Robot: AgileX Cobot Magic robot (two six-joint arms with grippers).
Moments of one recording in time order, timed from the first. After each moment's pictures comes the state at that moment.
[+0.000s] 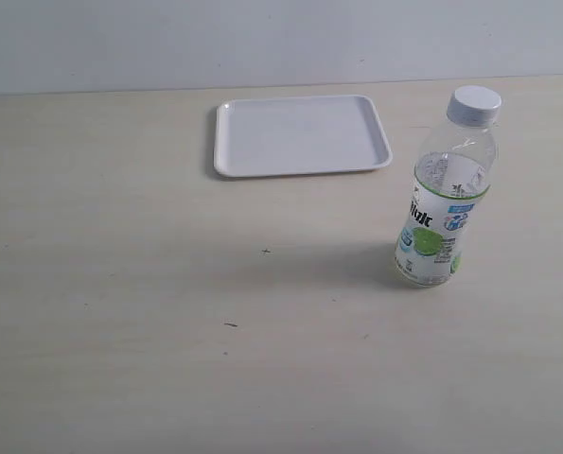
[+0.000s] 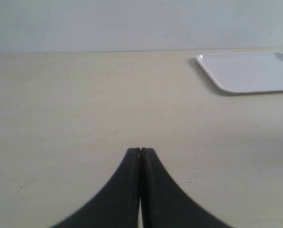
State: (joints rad) left arm -0.14 0.01 0.00 0.00 0.36 -0.01; right arm -0.13 0.01 0.00 -0.02 0.29 0.08
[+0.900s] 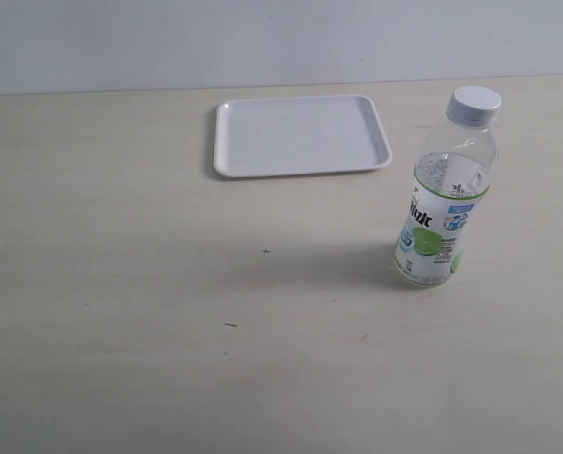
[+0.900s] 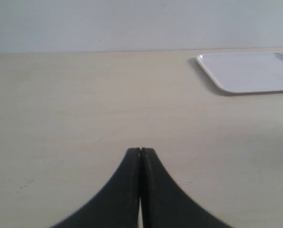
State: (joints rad) left arm -0.14 0.01 0.00 0.00 0.36 -0.01; right arm -0.13 0.75 0.00 -0.41 -0.59 0.42
